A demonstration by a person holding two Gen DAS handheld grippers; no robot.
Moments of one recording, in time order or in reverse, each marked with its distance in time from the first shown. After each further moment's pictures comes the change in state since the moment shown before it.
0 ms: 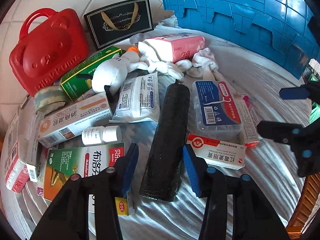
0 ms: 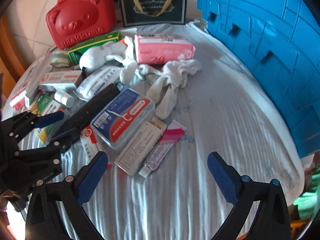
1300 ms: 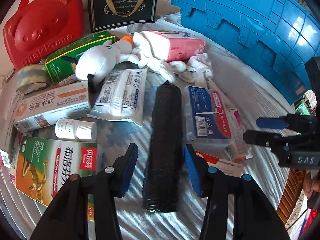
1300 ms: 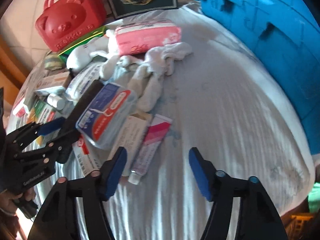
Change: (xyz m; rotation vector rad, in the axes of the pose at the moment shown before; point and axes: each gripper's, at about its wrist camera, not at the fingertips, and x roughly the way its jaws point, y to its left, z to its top) left arm 0.015 0.004 0.013 -0.178 0.062 -0.144; right arm 0.020 -0.041 0.004 0.060 0.087 0.140
